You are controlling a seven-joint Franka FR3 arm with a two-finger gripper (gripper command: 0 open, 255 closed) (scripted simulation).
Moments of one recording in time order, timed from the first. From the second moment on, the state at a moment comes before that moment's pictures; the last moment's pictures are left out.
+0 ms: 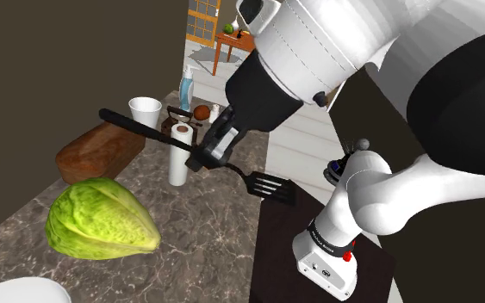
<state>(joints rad) 0.40 -0.79 0.59 -2.39 0.23 2.10 0.31</state>
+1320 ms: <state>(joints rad) 0.42 -0.76 0.69 -2.61 0.29 2.37 0.35</state>
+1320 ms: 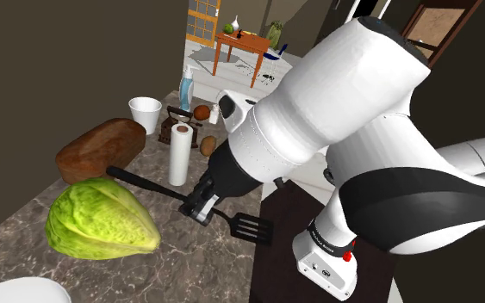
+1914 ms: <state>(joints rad) 0.41 -0.70 0.76 -2.70 0.31 2.50 0.37</state>
